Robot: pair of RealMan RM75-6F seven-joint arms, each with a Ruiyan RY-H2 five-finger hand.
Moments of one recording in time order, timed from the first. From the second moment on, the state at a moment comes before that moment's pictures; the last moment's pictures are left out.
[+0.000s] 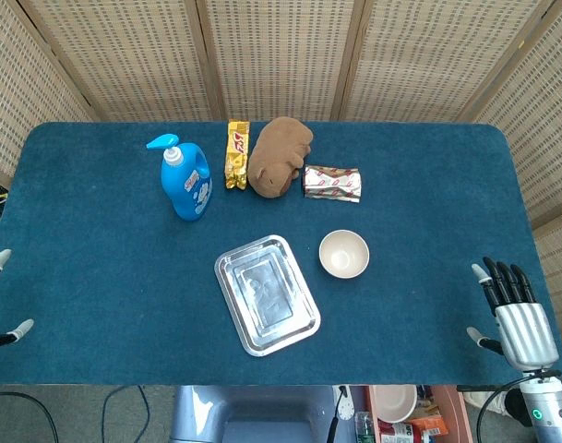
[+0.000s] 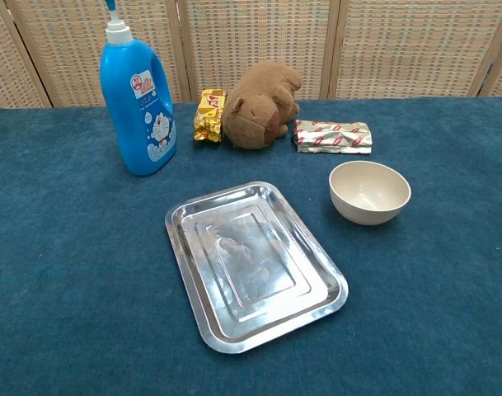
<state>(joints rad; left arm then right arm) -0.06 -0.97 -0.04 -1.78 1.46 1.52 0.10 0.16 -1.23 -0.04 -1.43 -1.54 1.60 -0.04</state>
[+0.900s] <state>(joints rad) -0.13 -1.05 -0.10 -1.71 1.34 1.42 0.18 0.62 -1.44 0.09 -1.35 -1.58 0.99 -0.13</state>
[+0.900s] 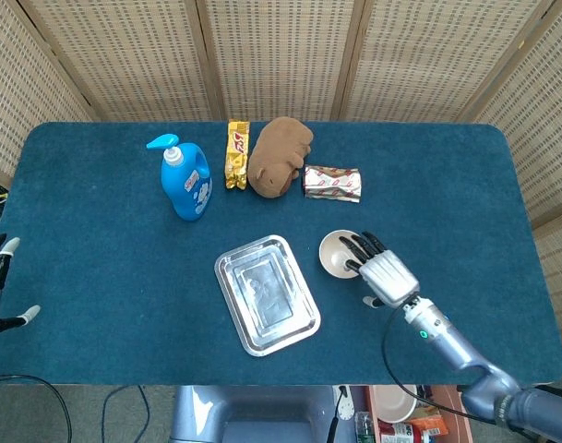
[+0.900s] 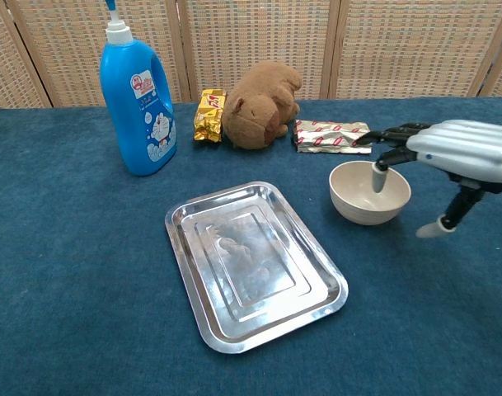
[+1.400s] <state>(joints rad) -0.15 -1.05 -0.11 -1.69 1.28 1.38 0.17 0.69 -1.57 0.13 -1.19 -1.47 0.89 -0.15</state>
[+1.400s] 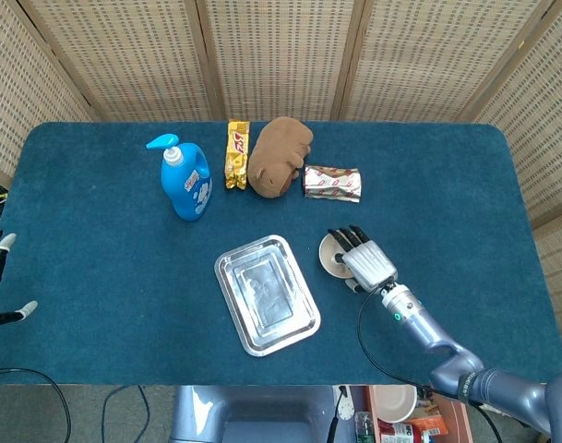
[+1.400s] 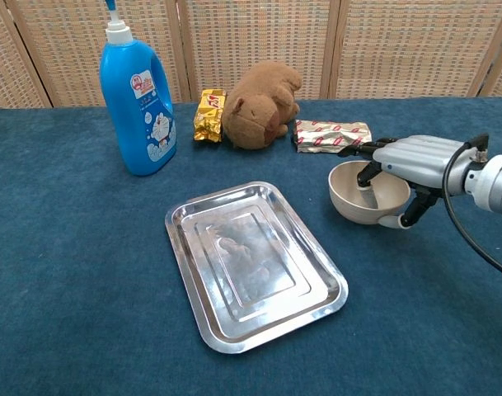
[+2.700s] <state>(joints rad) -0.16 -1.03 -0.11 -1.69 1.29 1.37 0.12 0.89 -1.64 0.12 -1.44 -1.51 0.80 -0.47</state>
